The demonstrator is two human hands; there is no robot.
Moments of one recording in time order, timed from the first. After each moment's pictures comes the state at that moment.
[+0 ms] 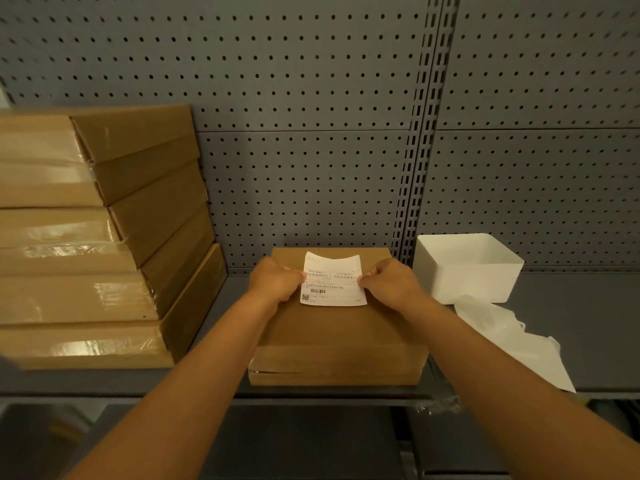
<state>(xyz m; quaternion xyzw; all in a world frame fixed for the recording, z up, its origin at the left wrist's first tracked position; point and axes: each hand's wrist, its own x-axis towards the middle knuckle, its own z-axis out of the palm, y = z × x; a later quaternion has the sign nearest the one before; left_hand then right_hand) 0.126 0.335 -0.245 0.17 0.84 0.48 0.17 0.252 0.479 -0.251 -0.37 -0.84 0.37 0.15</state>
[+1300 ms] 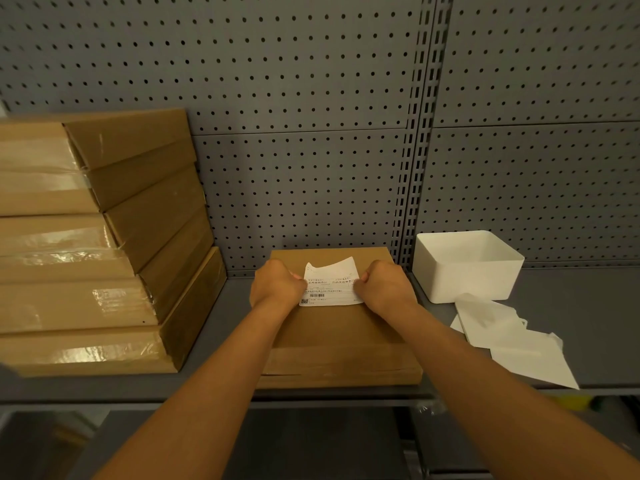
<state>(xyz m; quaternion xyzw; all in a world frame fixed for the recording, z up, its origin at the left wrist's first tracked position) 0.131 0.345 -0.255 0.20 0.91 0.37 0.05 0.246 0.468 -0.258 -0.38 -0.88 0.24 0.16</state>
